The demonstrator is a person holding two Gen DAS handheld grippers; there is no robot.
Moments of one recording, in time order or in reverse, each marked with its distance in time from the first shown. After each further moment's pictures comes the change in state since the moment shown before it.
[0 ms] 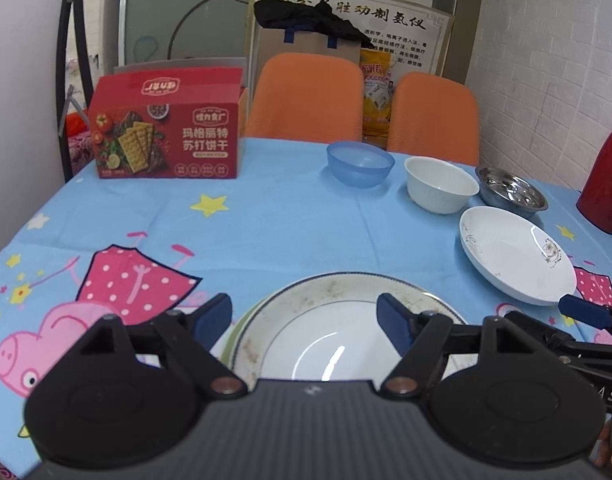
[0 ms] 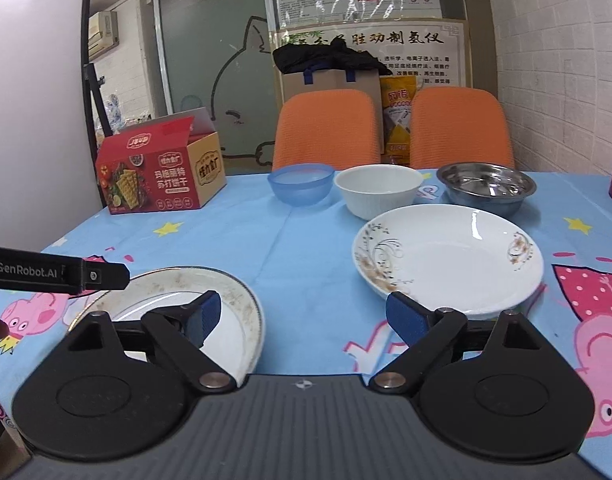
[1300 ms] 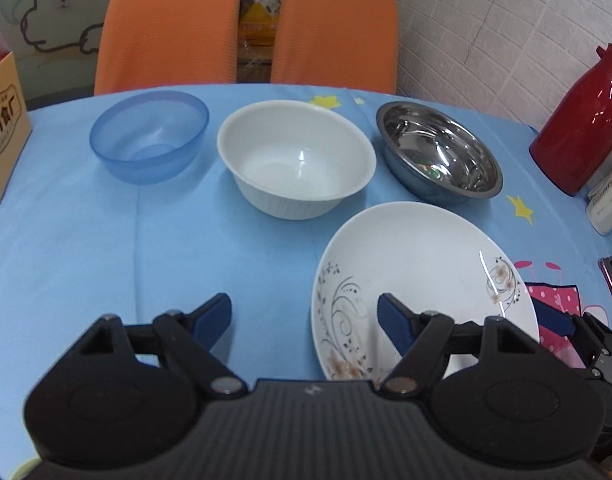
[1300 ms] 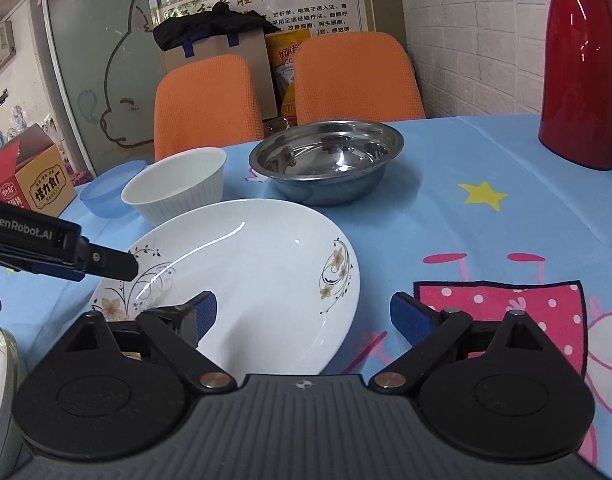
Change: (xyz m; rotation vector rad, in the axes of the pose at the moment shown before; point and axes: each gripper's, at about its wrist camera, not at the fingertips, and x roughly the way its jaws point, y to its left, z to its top) left arm 0.183 -0.131 0.085 0.091 0.325 -0.248; right arm 0.072 -0.147 0.028 0.146 0.128 -0.179
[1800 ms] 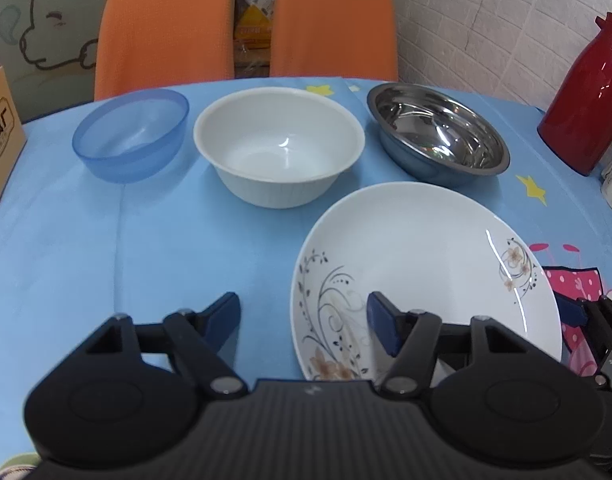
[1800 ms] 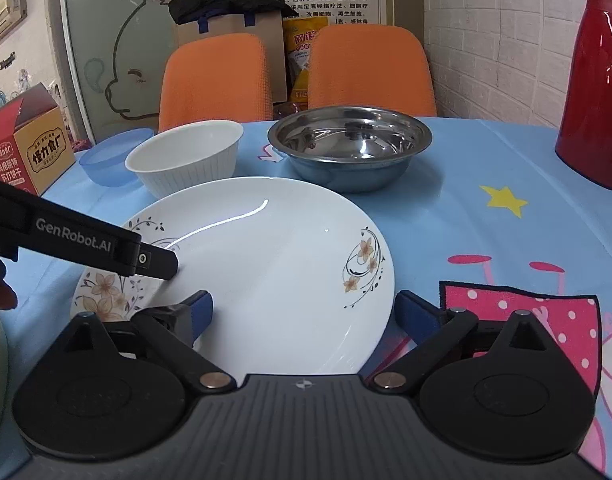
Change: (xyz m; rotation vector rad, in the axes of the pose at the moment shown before) left arm 0.015 -0.016 -0.010 0.047 -0.018 0.056; right arm 0.012 0.018 -0.007 -0.086 0.031 -0.020
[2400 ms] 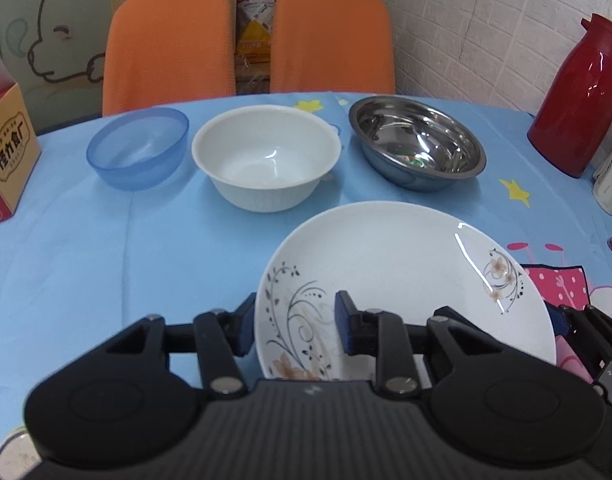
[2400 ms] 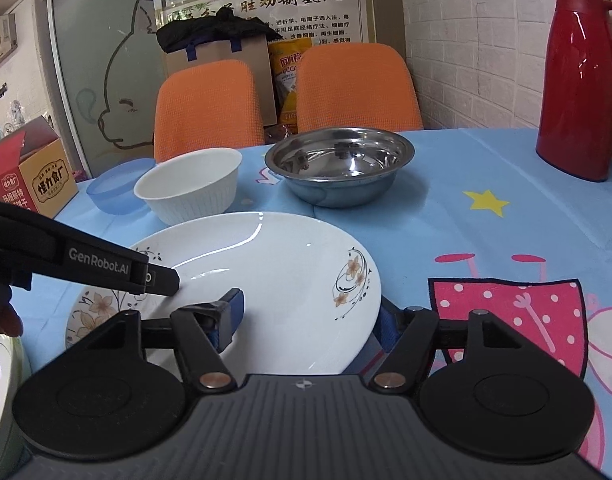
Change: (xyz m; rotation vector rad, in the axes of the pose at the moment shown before) left arm -0.030 -0.019 -0.008 0.010 -0.049 0.028; right arm -0.025 0.005 -0.003 0.060 -0.072 -0.020
